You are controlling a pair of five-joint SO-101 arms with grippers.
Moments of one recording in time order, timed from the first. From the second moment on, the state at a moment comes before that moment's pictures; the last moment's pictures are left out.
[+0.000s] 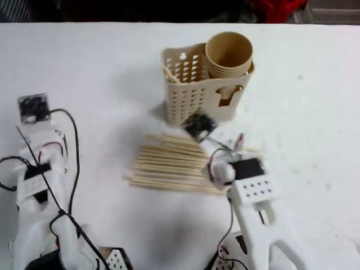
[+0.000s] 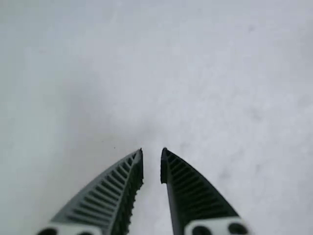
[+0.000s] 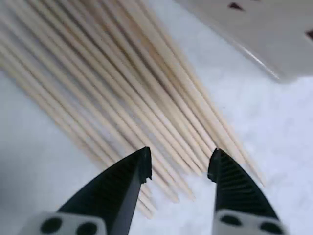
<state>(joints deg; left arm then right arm) -31.7 -30.5 68.6 13.7 -13.1 -16.5 -42.4 58.1 58.1 34.5</state>
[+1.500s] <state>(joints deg) -14.2 -65.3 86.0 32.7 -24.0 -21.2 -14.6 58.7 30.8 53.9</state>
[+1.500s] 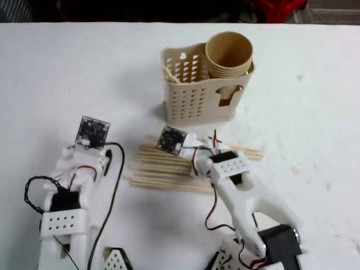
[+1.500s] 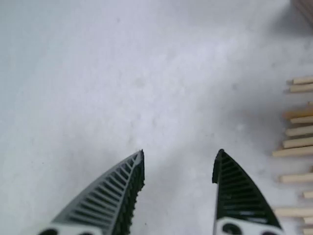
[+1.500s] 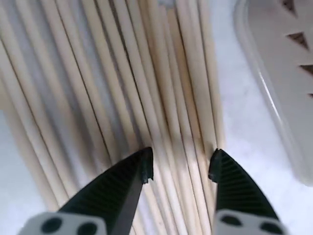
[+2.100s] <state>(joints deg) -14.2 -65.3 86.2 32.5 -24.0 -18.8 -24.3 57.9 36.7 49.5</state>
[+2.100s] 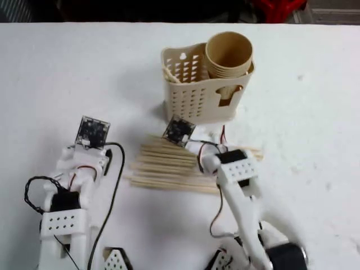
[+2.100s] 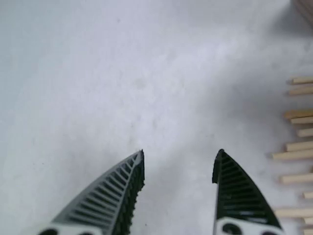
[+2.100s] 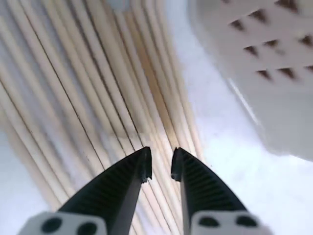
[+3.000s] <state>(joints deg) -14.2 -65.3 86.2 32.5 -24.0 -26.7 -11.9 50.9 43.7 57.5</state>
